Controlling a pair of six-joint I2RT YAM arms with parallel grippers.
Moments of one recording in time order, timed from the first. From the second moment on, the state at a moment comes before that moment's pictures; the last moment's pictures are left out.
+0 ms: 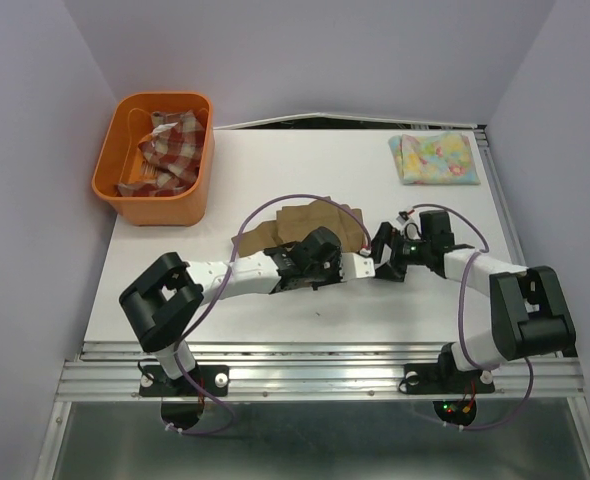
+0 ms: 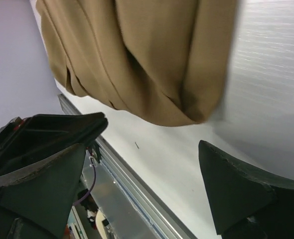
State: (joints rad) left arm -0.99 1.65 1.00 -0.12 0.08 0.55; right arm 0.11 1.45 0.61 -0.06 -0.81 0.64
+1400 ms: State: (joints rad) left arm -0.95 1.77 1.10 -0.16 0.14 0.54; right arm 0.33 1.61 0.65 0.22 -0.61 0.86
